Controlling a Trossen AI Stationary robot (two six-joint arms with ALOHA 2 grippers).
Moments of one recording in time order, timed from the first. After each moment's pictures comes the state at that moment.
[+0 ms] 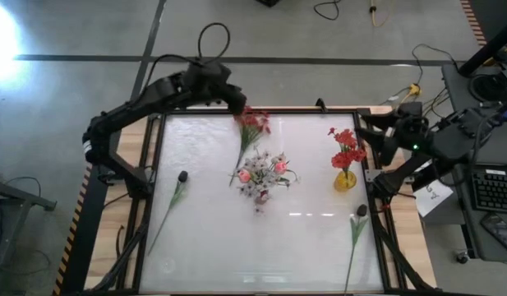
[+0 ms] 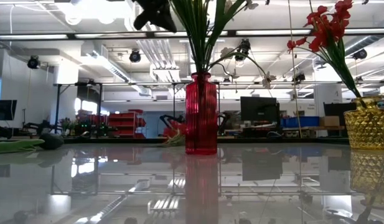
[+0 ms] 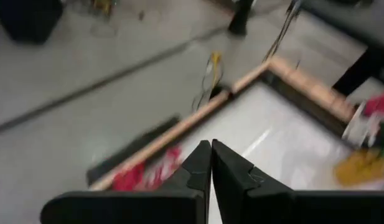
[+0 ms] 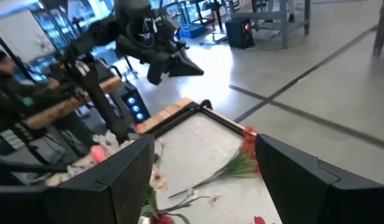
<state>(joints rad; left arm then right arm) 0.44 1.55 1.74 -0.74 -0.23 -0.31 0.61 1.03 1.60 -1.12 1.05 0.71</state>
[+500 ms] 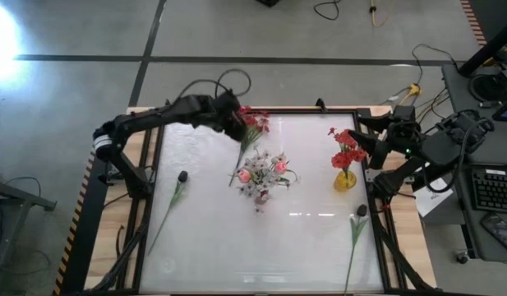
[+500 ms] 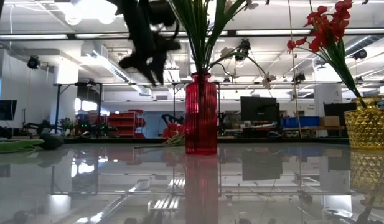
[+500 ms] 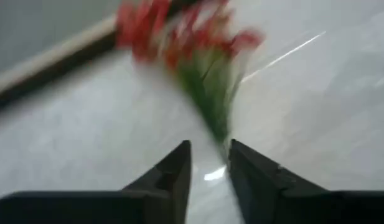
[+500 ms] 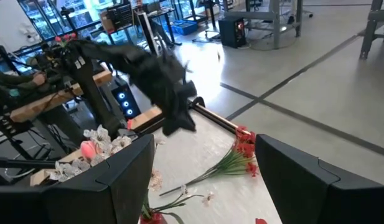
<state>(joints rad) 0.43 1.65 1.47 -0.91 -0.19 -0.56 0.58 0.98 1.60 -1.12 1.05 0.71</state>
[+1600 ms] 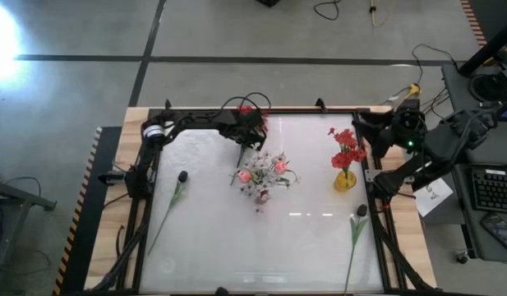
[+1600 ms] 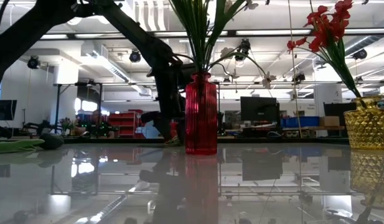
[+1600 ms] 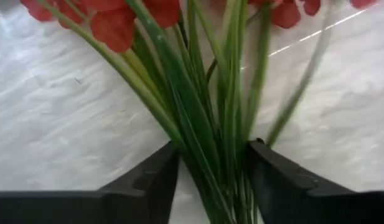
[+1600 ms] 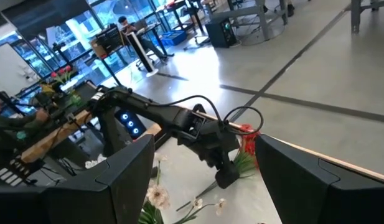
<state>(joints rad) 0.45 2.14 1.51 -0.64 -0.18 -0.63 0.54 1.02 1.60 -1.12 1.07 0.87</state>
